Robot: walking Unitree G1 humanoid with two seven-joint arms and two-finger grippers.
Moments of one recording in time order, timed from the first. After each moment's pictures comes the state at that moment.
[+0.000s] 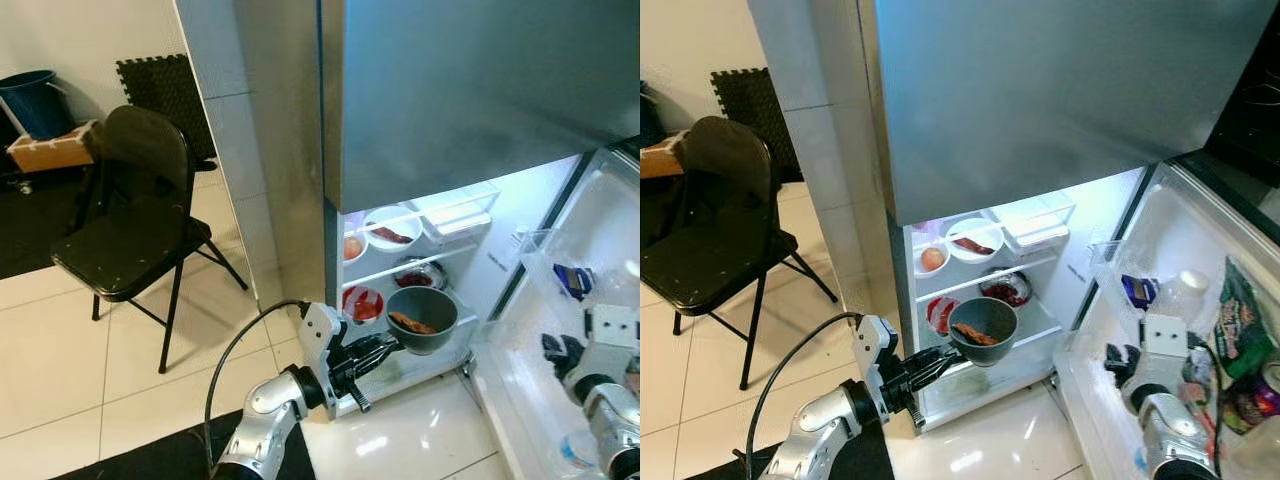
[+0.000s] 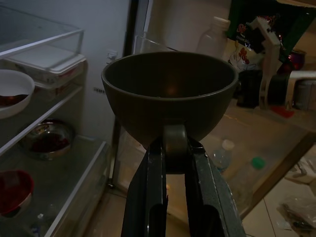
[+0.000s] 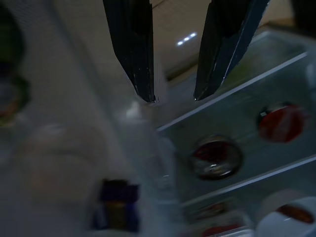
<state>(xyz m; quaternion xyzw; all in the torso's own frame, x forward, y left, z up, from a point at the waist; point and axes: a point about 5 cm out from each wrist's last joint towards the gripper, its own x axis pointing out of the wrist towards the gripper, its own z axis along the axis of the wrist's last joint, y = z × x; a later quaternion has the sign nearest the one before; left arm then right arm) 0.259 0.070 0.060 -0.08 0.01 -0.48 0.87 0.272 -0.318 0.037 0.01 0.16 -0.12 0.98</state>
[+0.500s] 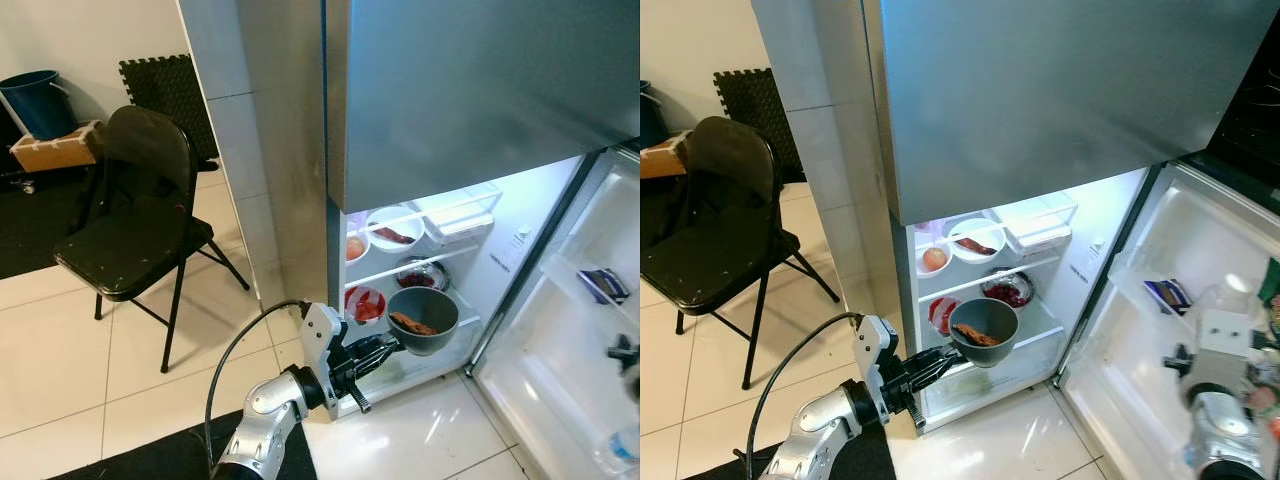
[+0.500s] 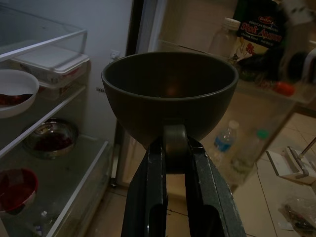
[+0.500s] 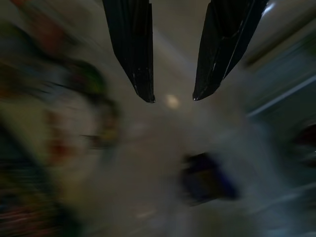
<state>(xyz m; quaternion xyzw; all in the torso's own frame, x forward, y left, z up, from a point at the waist) 0.259 0.071 0.059 -0.08 0.01 -0.48 0.87 0.246 -0.394 0.076 -0.08 0.14 -0.31 0.94</state>
